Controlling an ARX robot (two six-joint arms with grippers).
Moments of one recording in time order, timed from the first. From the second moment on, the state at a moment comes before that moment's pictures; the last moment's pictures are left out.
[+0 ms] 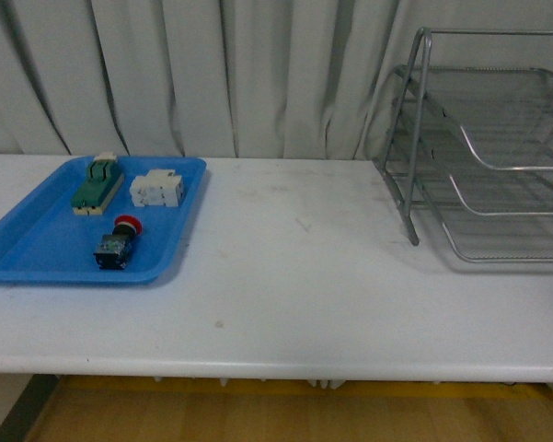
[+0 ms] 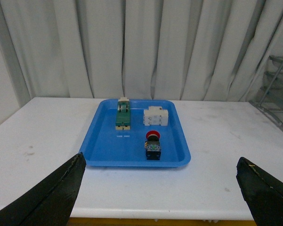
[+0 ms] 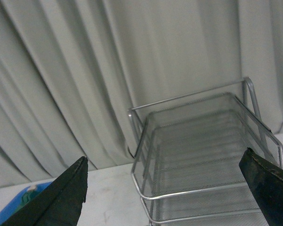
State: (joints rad) left arm 0.00 0.01 0.01 0.00 0.00 0.00; right arm -0.41 1.24 0.43 1.00 -0.51 0.39
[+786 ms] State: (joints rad) left arm 0.00 0.01 0.01 0.00 0.00 0.00; right arm -0.46 2.07 0.78 1.29 -0.55 1.12
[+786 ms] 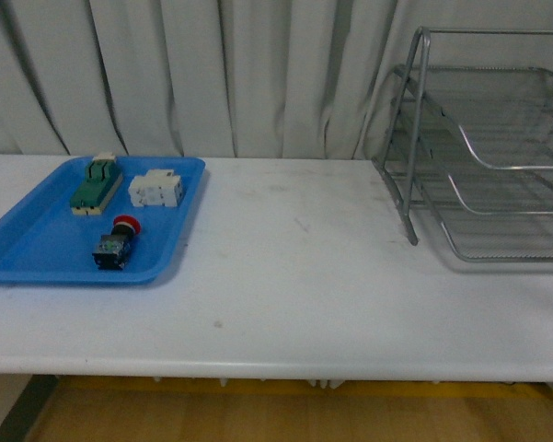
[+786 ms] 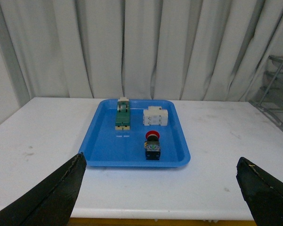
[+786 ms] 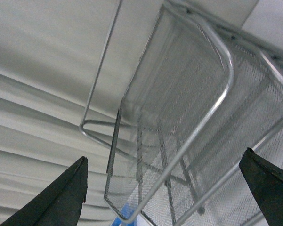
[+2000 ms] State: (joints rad) left arm 0.00 0.01 0.01 0.00 0.00 0.00; right arm -0.35 2.38 0.96 1.29 -0.56 1.45
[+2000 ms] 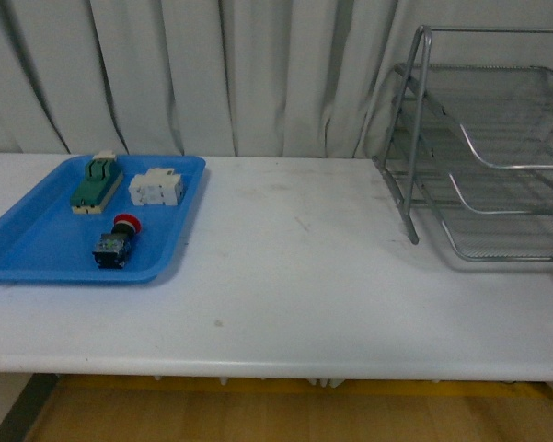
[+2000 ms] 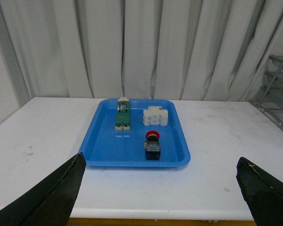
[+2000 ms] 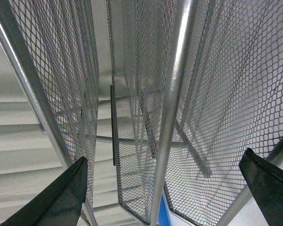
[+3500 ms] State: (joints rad) left arm 0.00 0.01 0.01 0.00 0.00 0.00; right arm -0.35 2.33 0.83 1.31 -0.52 1.40
